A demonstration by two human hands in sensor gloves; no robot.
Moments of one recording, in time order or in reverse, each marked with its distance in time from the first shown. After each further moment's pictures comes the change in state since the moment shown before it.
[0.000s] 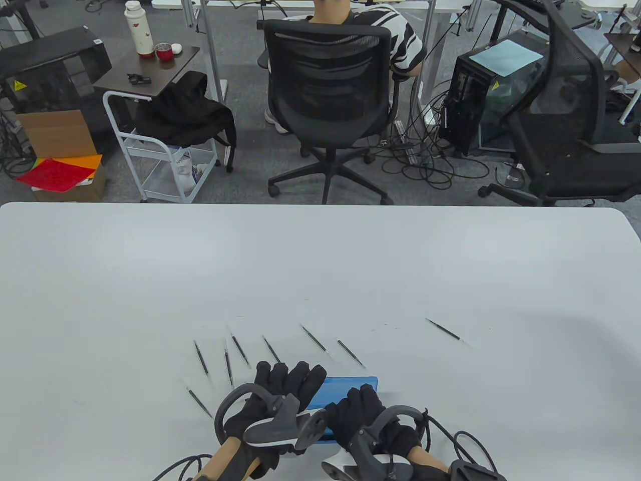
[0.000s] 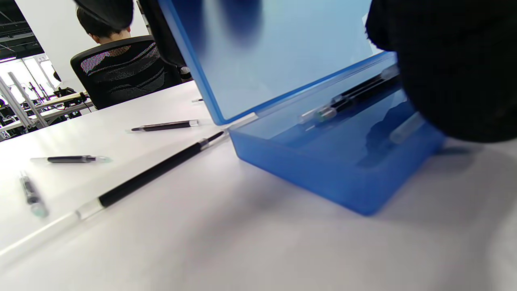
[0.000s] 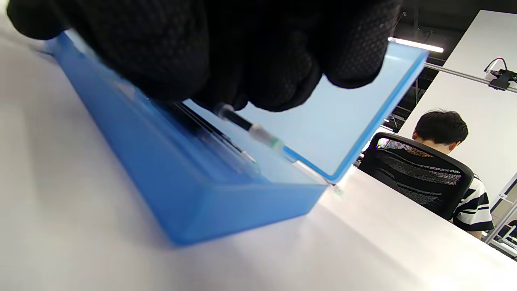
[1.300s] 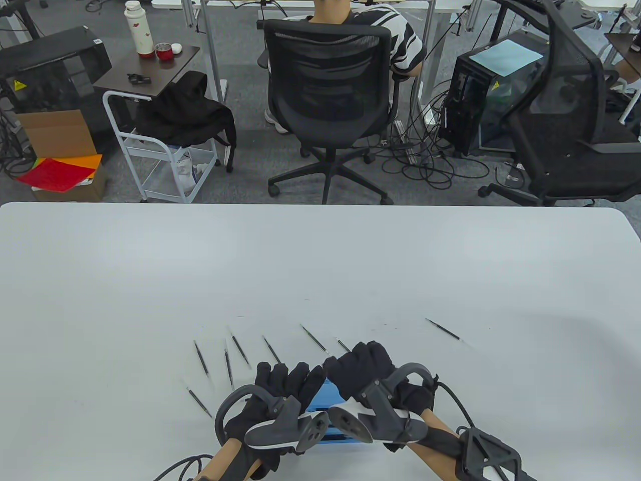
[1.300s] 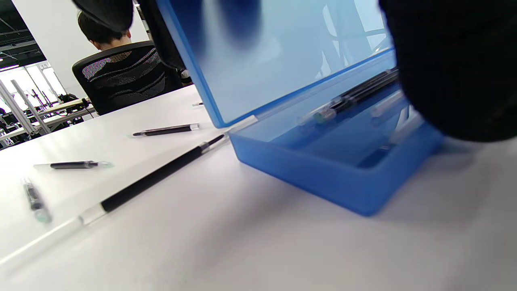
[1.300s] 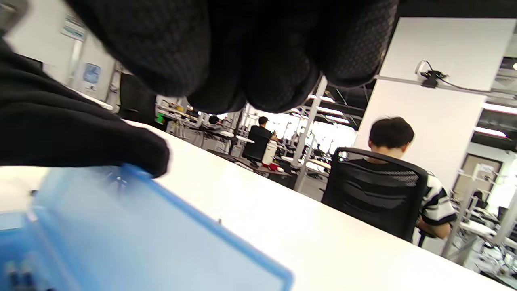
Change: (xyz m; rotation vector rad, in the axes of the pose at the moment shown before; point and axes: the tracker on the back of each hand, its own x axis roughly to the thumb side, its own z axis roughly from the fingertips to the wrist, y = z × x) left_hand 0.002 0.000 0.001 0.010 0.004 -0.020; right_hand -0.081 -0.066 -0.034 -0.072 0.189 -0.150
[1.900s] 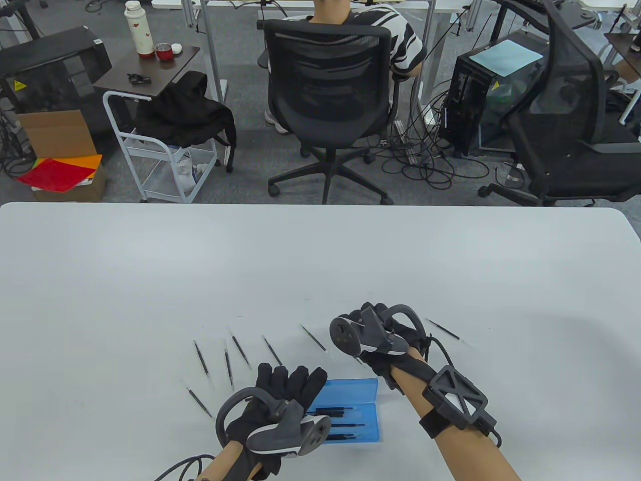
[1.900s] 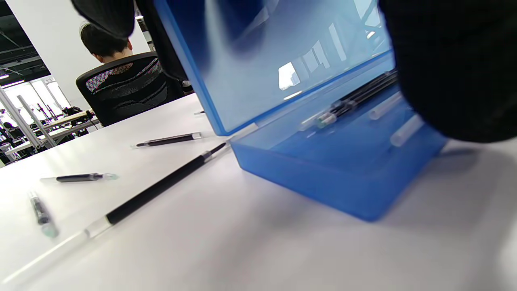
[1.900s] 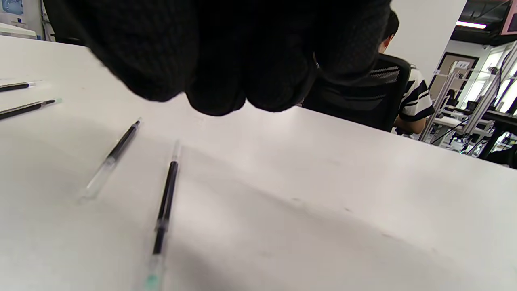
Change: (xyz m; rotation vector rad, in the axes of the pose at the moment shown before) left_hand 0.004 0.001 0.002 0.022 0.006 -0.038; right_hand -0.052 0.096 -0.075 0.312 0.090 -0.108
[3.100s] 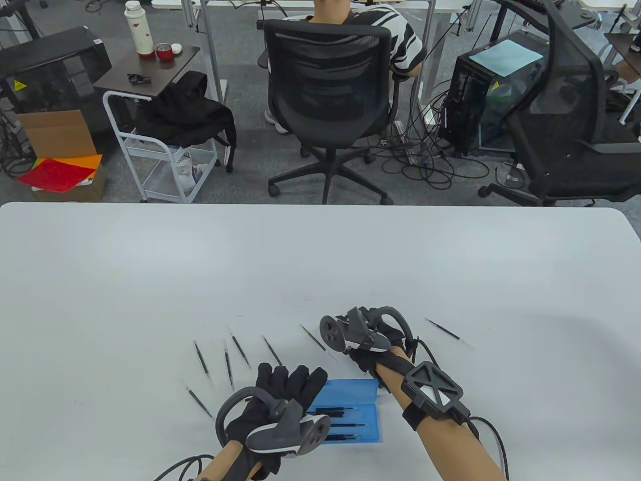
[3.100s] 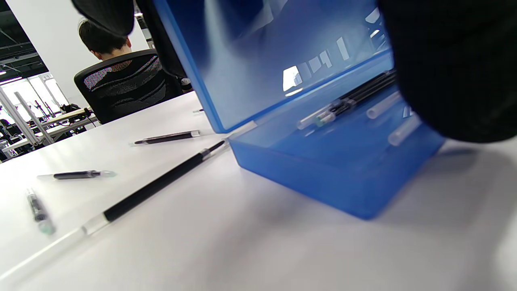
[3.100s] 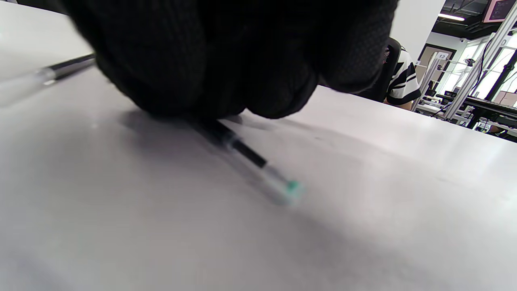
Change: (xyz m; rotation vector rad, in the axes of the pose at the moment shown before) left_hand 0.000 0.000 0.000 -0.004 -0.004 0.007; right_hand 0.007 0.035 -0.026 0.028 0.082 0.042
